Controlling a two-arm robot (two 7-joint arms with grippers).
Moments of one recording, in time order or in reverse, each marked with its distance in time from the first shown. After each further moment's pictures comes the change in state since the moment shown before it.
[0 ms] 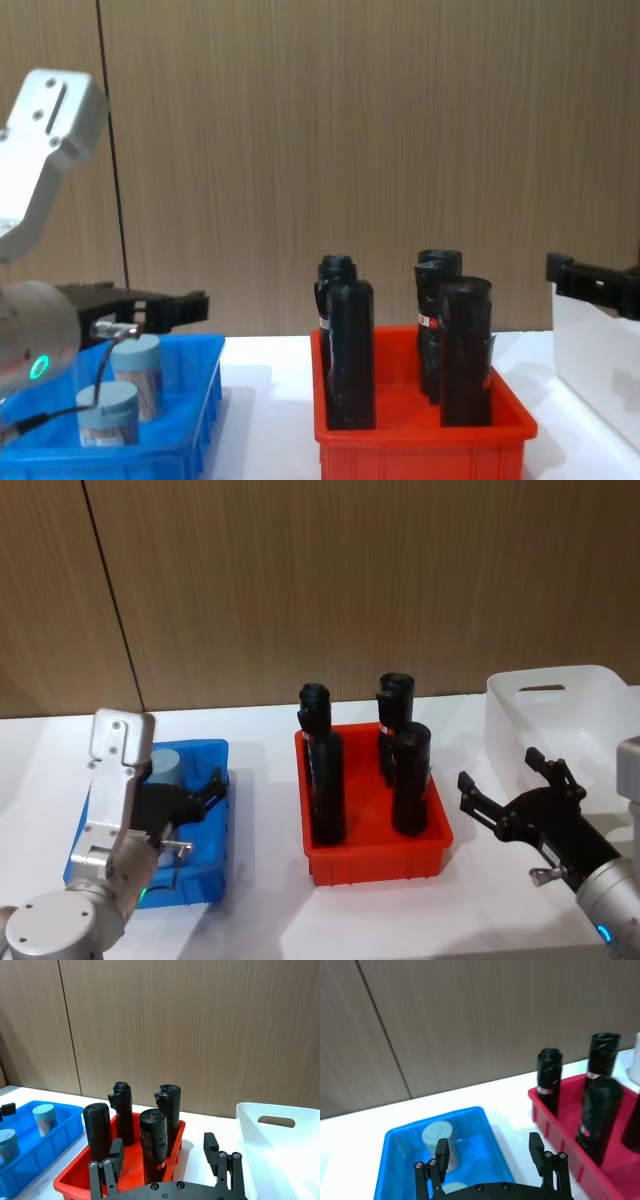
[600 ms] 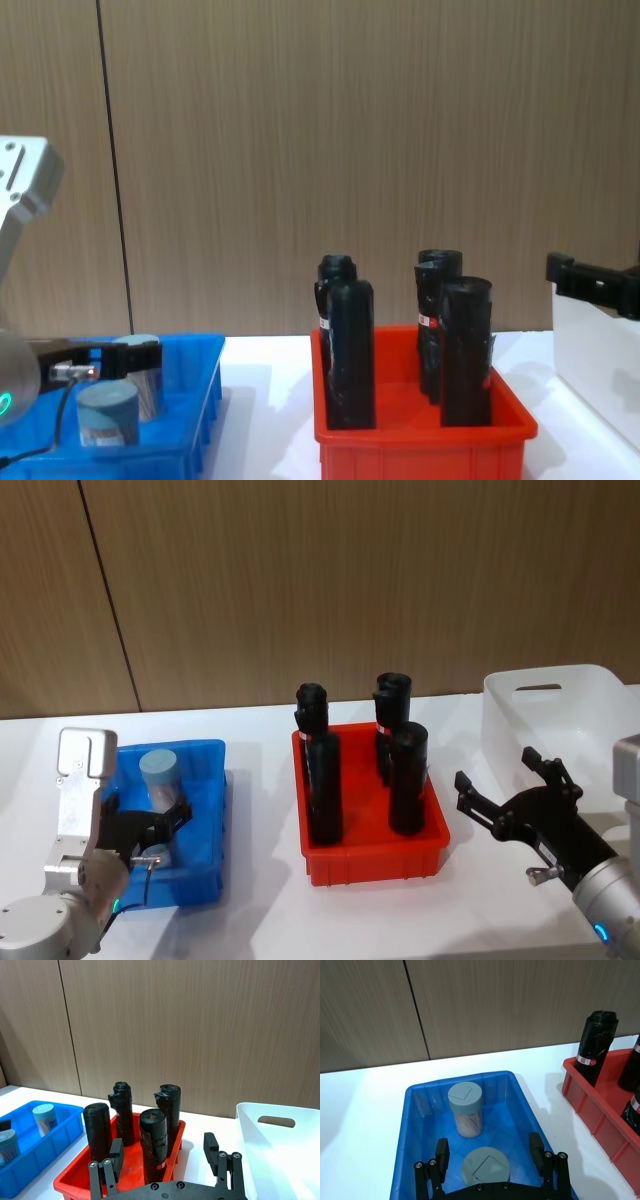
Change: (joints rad) left arm -0.017 -0.003 -0.041 0.100 -0.081 0.045 0.020; right arm 0.000 0.000 0.000 0.000 0.000 0.000 0.000
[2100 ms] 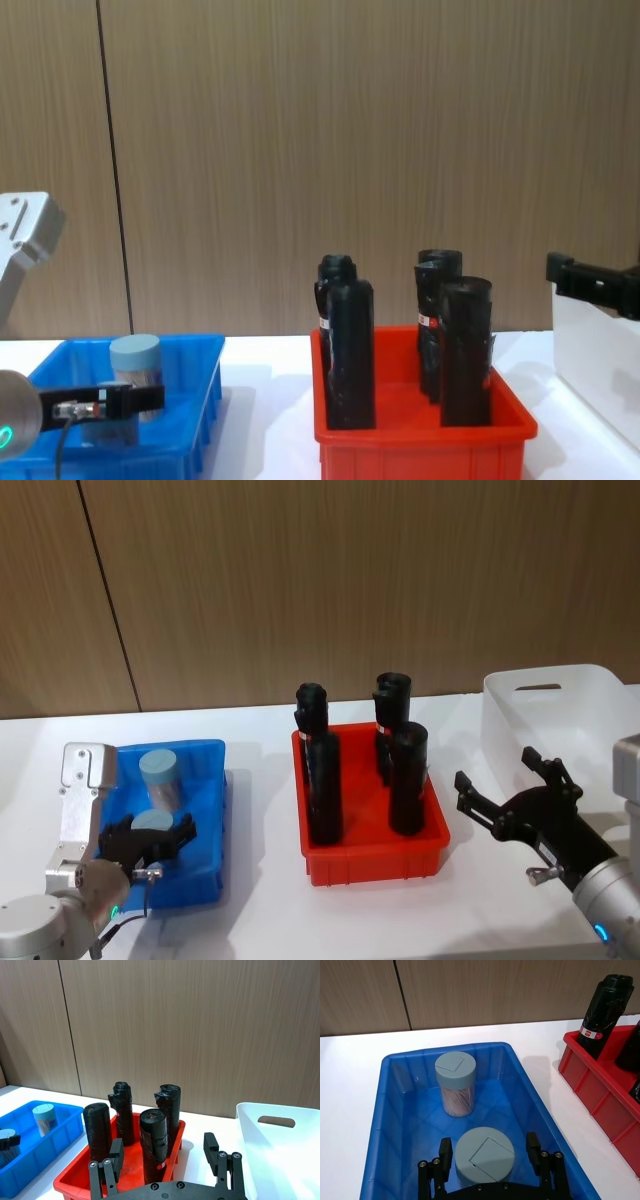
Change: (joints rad) left arm -0.056 -0.028 -0.028 0.162 -0.030 0.017 -0.140; right arm 0.000 0.000 0.000 0.000 0.000 0.000 0.000
